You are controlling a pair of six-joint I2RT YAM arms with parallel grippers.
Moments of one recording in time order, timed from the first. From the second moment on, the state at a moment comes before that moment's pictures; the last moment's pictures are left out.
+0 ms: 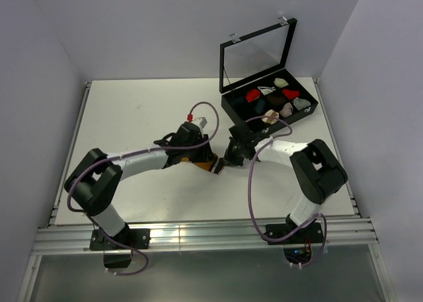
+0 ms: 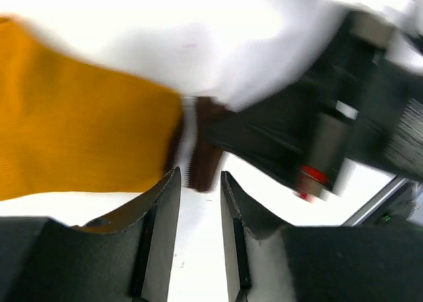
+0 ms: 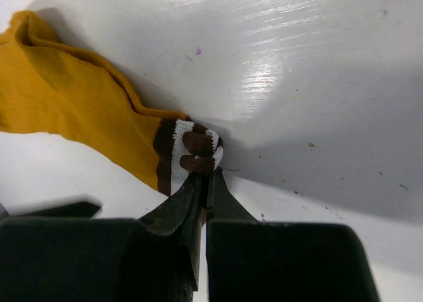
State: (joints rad) left arm -0.72 1.68 0.96 -0.05 0.17 -0.70; right arm 0.55 1.67 0.85 -0.18 -0.13 0.93
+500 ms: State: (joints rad) left arm -0.92 1.62 0.79 0.18 -0.06 -0.55; right arm 0.55 1.74 0.98 -0.36 -0.13 0.91
